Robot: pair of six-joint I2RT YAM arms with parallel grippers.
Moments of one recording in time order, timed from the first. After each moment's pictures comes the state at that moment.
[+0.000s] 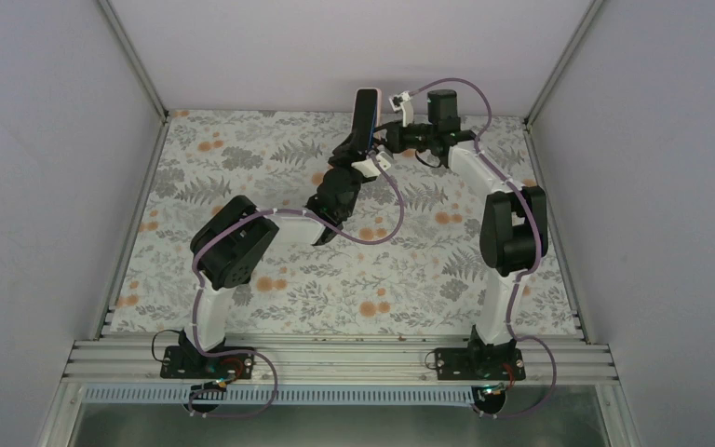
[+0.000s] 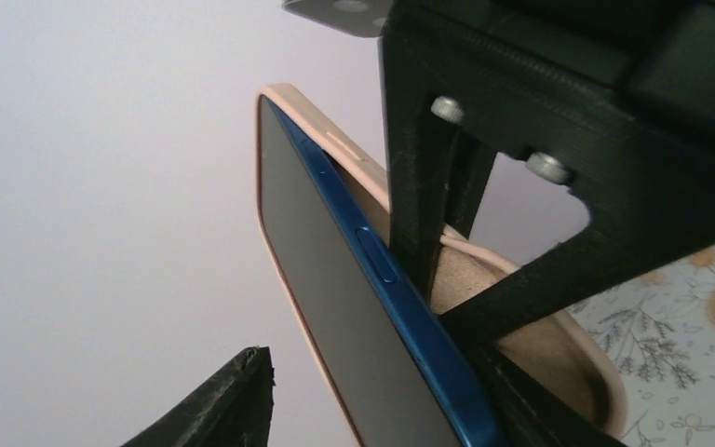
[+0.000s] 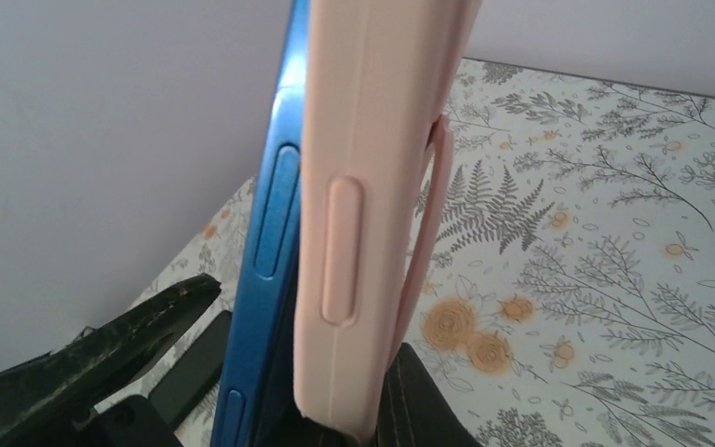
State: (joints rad) left arm -0.76 2.05 1.19 1.06 -0.53 0.85; right arm 0.25 1.99 1.63 -0.22 -0.89 0.15
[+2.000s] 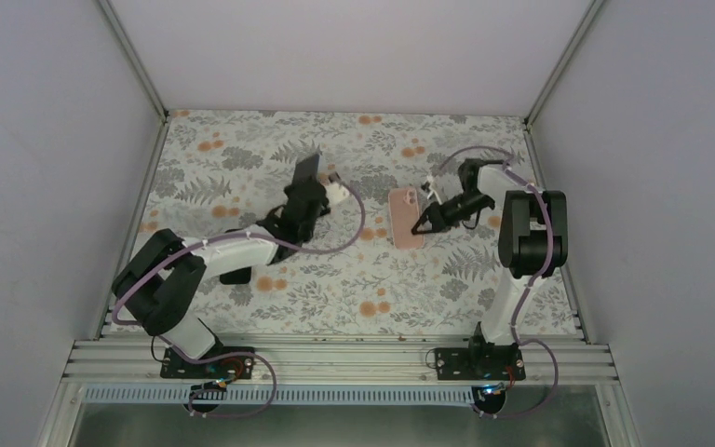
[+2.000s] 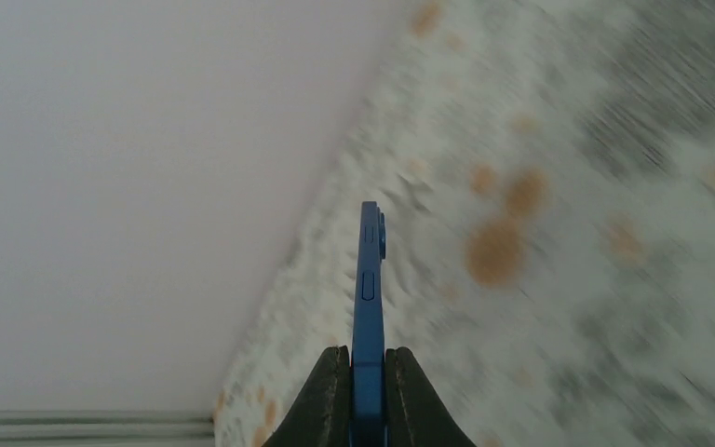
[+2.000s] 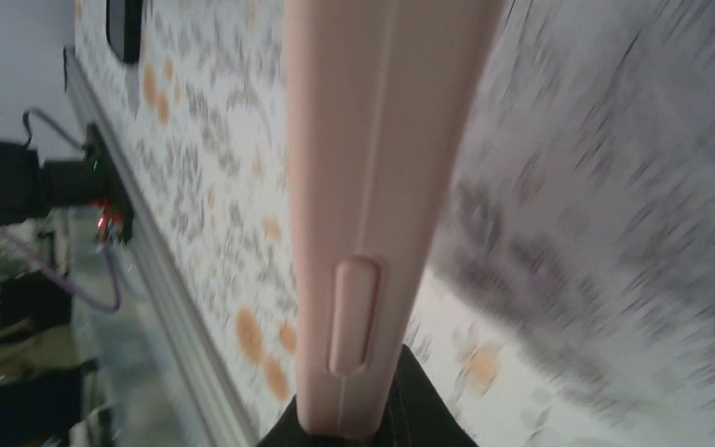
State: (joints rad) left arm -0.70 1.59 0.88 0.40 -0.58 0.76; right arm 0.03 1.94 1.34 -1.11 -0.83 -0.54
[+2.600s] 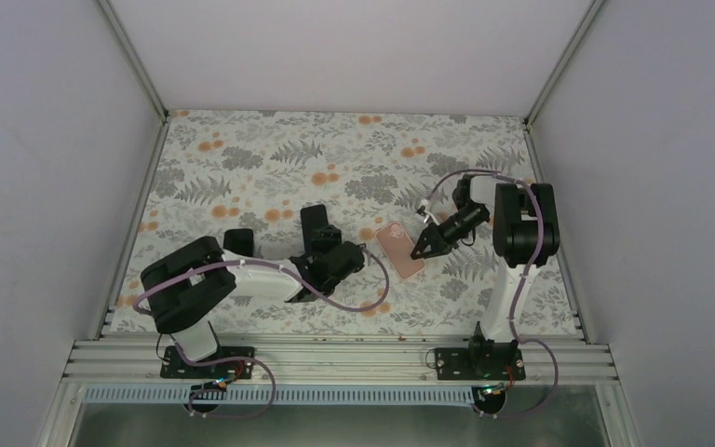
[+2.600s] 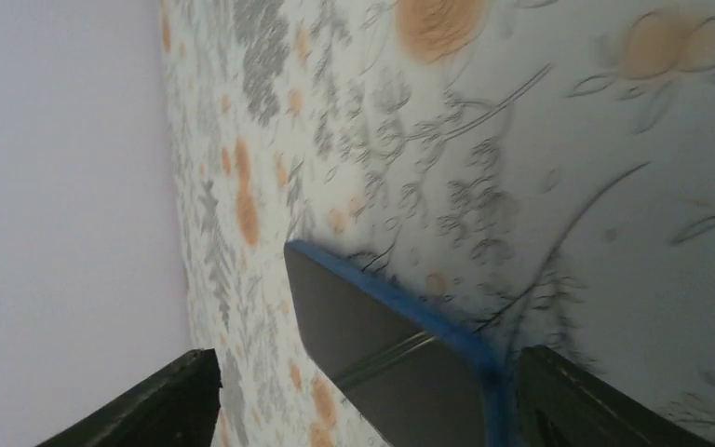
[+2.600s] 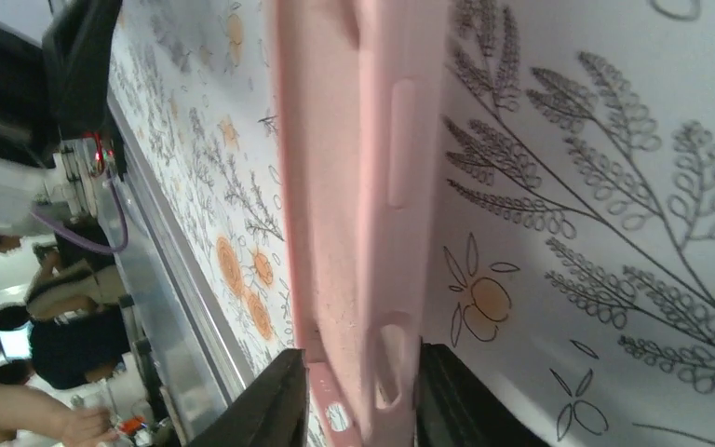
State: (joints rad) left arm -1.05 1.68 0.75 0.10 -0.77 0.75; right arm 0.03 2.05 1.22 -1.21 -0.80 -0.67
